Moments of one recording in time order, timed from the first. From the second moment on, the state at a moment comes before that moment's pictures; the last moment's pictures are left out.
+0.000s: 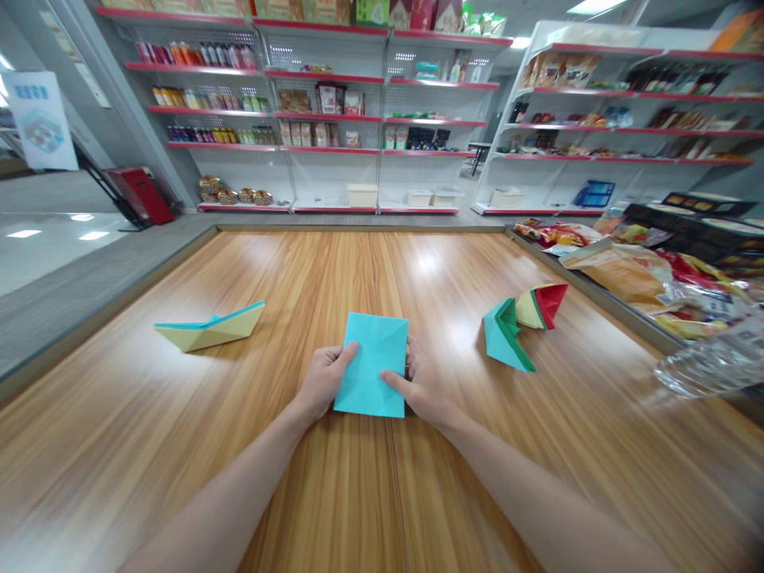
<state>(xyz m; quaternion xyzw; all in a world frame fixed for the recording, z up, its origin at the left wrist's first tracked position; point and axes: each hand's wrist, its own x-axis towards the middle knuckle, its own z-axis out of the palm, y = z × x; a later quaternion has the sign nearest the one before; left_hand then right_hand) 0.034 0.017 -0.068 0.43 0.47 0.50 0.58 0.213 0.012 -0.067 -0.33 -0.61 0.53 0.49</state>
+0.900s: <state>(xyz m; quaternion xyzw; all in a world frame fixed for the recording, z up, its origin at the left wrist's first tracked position) 0.034 0.019 -0.067 0.44 0.43 0.53 0.58 0.212 0.002 -0.063 -0.31 -0.84 0.24 0.36</state>
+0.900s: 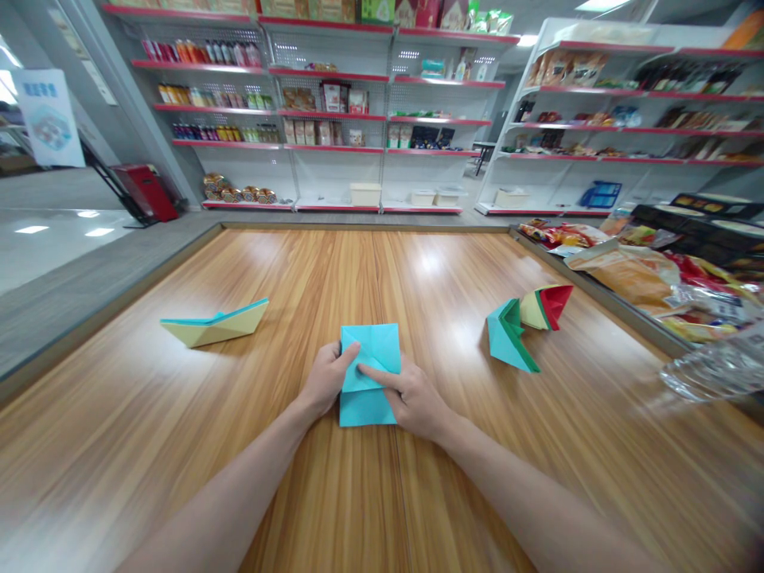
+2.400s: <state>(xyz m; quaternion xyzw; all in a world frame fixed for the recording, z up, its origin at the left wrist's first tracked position) 0.039 0.013 -0.067 0.53 0.50 0.50 0.46 0.218 0.010 -0.059 -0.38 -0.70 0.45 0.41</state>
